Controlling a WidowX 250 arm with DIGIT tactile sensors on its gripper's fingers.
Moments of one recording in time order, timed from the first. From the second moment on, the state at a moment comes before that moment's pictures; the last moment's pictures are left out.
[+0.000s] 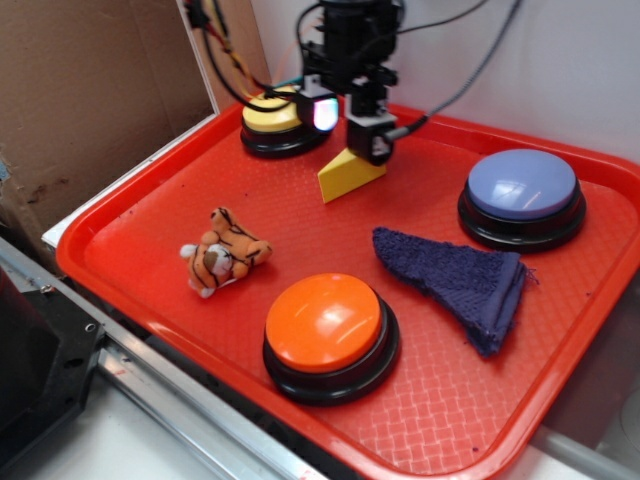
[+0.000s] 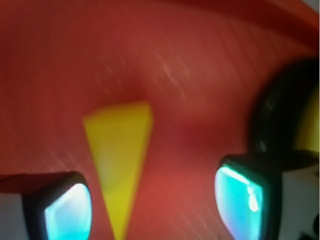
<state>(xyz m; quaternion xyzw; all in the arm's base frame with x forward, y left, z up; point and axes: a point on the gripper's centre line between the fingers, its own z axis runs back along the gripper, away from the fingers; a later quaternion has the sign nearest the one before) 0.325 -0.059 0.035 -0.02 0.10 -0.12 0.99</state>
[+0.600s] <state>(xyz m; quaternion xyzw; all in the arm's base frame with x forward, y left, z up) 0.335 -0.062 0.000 0.00 0.18 -0.11 0.98</state>
